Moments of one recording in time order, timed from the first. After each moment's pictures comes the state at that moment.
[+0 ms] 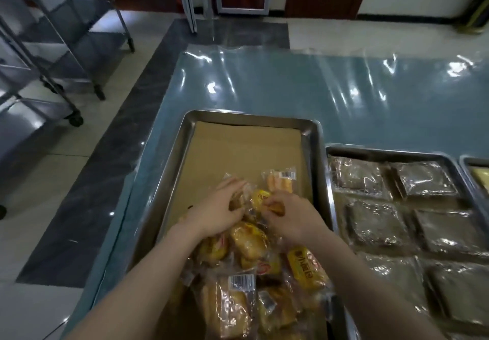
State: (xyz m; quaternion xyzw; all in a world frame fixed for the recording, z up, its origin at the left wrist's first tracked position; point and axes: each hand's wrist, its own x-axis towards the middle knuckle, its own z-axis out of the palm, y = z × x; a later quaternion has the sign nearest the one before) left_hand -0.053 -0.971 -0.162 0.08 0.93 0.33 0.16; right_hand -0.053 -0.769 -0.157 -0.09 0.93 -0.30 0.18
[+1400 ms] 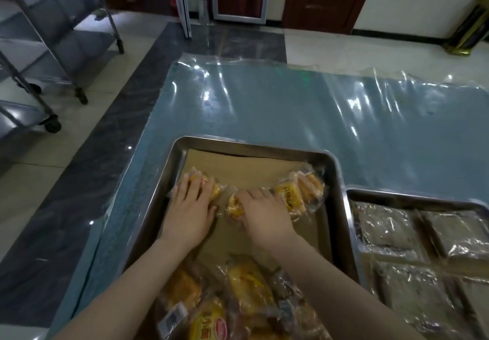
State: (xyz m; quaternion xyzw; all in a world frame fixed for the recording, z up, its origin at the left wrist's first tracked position) left_hand -0.158 -1.021 -0.224 0.02 1.00 0.09 0.02; right_hand -0.172 -0.848 -0.193 -0.20 0.97 -0.10 0.07
